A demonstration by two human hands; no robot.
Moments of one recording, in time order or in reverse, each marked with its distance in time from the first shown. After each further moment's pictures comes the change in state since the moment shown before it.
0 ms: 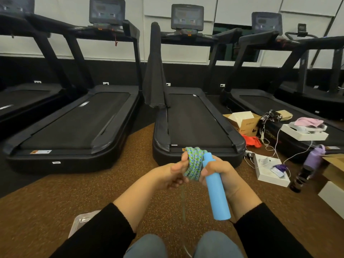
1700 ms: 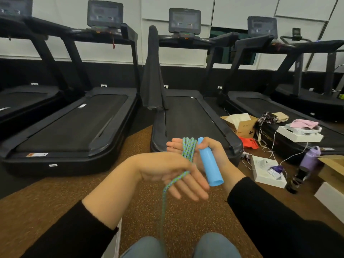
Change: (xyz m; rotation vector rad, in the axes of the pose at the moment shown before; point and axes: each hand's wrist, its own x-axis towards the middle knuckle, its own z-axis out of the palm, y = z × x) left_hand -0.054 0.038 -0.034 -0.136 -0.503 0.228; right_hand 0.042 -0.006 -0.035 0.282 0.114 0.097
